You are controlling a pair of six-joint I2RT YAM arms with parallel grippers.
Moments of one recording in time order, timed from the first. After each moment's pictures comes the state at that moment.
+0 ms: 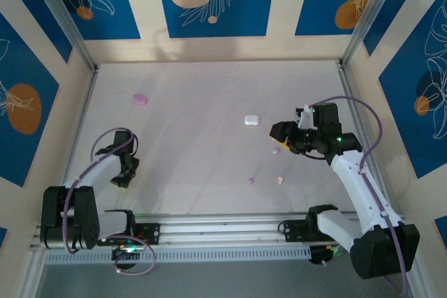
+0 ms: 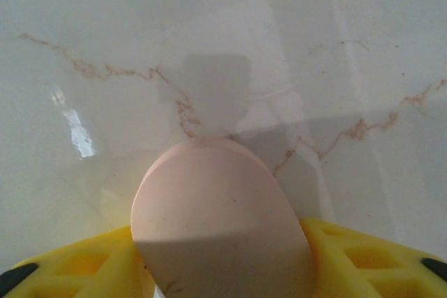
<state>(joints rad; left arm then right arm) 0.00 1.24 0.54 -0.65 -0.25 -1.23 0.12 1.00 0.86 -0.73 -0.62 0.66</state>
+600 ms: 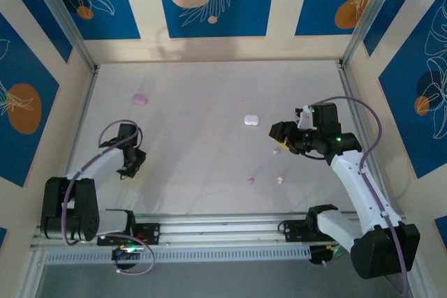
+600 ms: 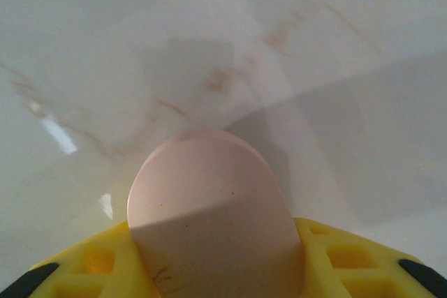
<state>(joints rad) -0.11 1.31 0.62 -0.61 -0.15 -1.14 0.13 1.00 0.86 -0.73 -0.62 0.66</state>
